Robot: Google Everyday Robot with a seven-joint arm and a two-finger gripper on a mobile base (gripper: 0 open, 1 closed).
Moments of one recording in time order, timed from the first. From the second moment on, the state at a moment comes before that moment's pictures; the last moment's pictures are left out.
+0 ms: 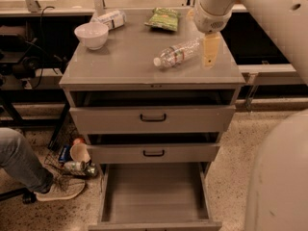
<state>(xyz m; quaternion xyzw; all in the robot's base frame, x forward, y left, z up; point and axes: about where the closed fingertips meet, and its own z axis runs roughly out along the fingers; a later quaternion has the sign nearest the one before) 0.714 -0.148 0.921 -0.76 0.61 -0.15 0.18</state>
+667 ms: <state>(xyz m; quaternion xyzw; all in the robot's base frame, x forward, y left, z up) 0.751 -0.136 0.906 -0.77 0.60 -0.15 0.17</state>
